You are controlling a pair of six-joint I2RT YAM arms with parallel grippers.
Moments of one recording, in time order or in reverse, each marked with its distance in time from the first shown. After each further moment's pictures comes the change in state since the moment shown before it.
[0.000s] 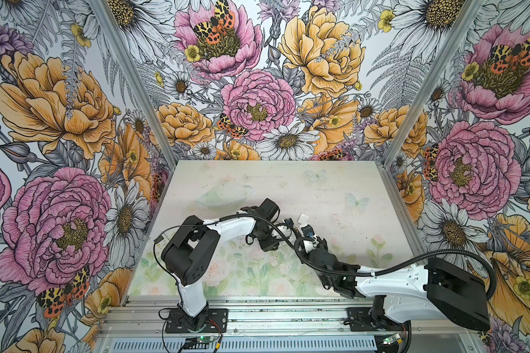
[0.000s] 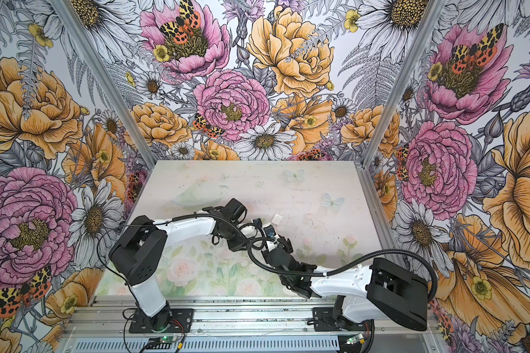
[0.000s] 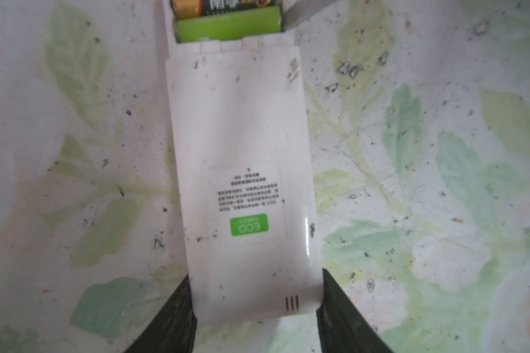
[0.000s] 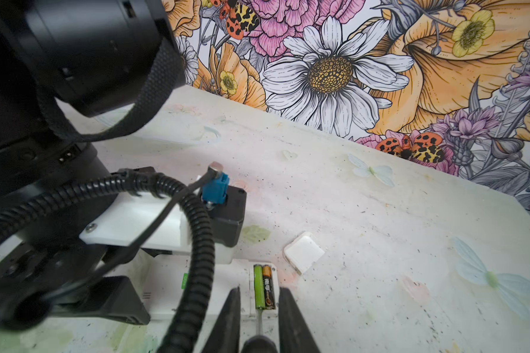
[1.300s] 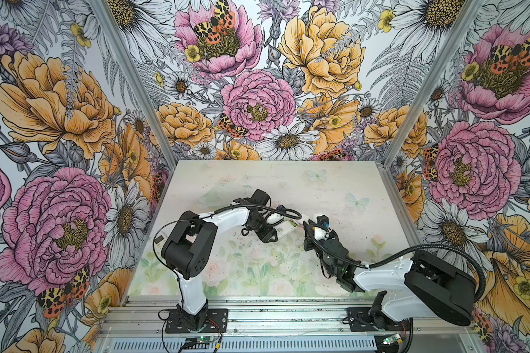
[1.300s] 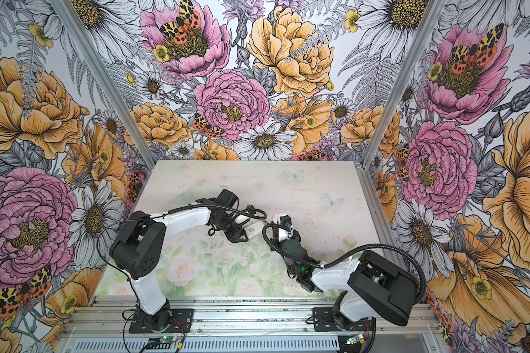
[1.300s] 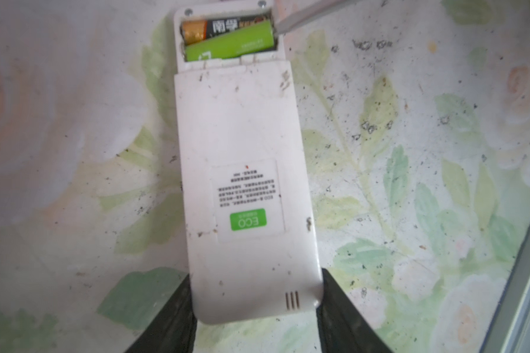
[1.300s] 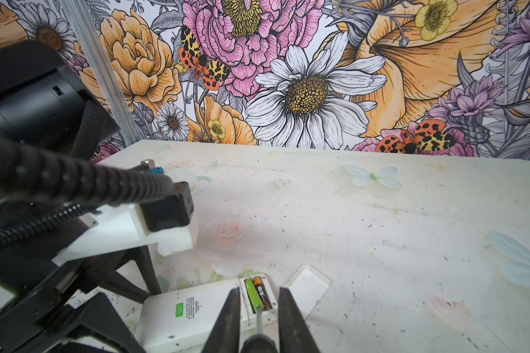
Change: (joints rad) left arm 0.108 0.049 0.070 -0.030 0.159 -0.123; right arm -0.201 0.106 -0.065 0.383 -0.163 0.060
